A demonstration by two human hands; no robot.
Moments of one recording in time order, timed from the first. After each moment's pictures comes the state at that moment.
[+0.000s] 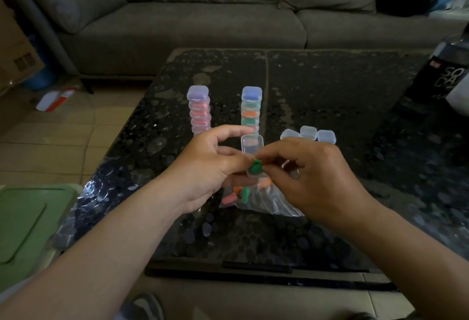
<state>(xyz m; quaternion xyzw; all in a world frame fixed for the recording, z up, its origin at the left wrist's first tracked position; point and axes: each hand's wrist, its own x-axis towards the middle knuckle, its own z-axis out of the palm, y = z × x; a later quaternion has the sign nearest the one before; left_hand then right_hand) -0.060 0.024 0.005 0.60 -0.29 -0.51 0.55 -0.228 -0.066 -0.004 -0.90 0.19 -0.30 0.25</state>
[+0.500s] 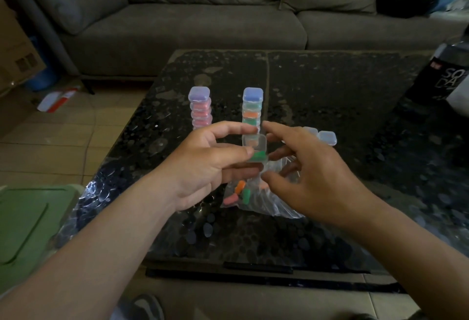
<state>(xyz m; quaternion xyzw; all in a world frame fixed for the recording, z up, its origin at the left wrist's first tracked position) -0.051 0.028 0.008 0.53 -0.32 -0.54 0.57 -0.229 -0.069 -0.003 -0.89 0.23 -0.23 0.30</state>
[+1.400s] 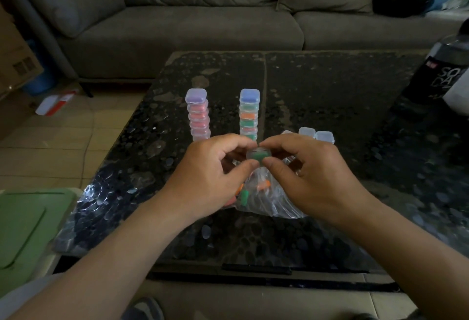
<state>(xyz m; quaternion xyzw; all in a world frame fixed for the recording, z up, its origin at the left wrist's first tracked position) -0.061 0.033 -0.011 0.65 -0.58 -0.16 0.46 -0.228 -0.071 -0.005 -0.89 0.23 -0.28 0.29</state>
